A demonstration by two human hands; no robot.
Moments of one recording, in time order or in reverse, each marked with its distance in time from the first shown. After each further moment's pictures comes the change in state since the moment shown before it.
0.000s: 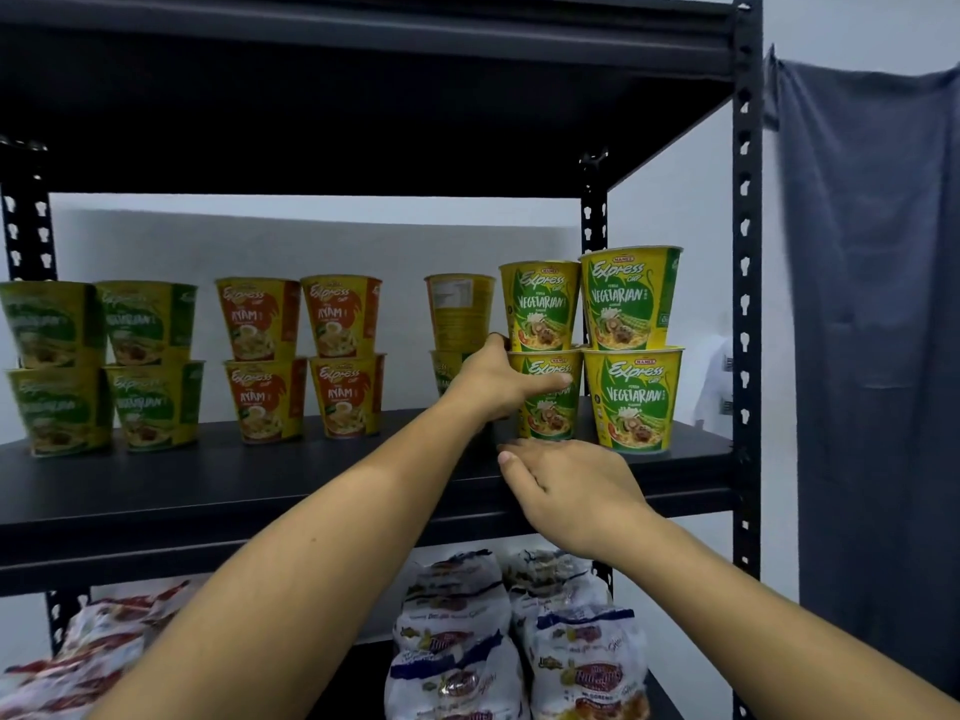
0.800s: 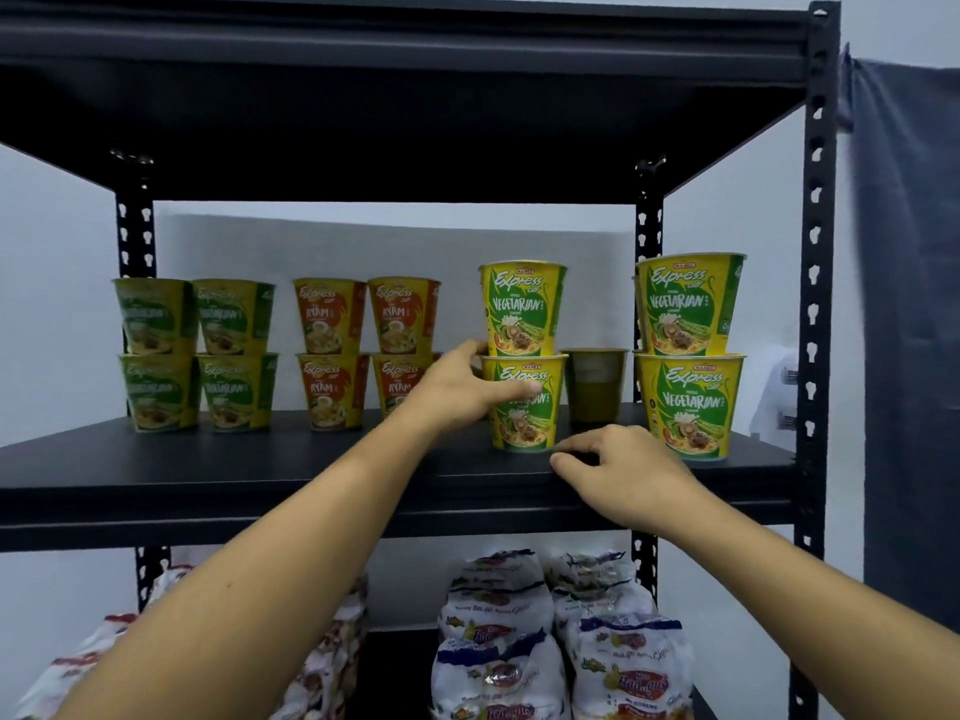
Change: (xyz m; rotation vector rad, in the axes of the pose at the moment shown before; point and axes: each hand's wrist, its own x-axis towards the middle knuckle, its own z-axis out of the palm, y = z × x) left_hand -0.048 -0.036 -0.081 -0.093 0.041 -0.002; right_hand 0.010 -0.005 -0.019 0.226 -0.059 0.101
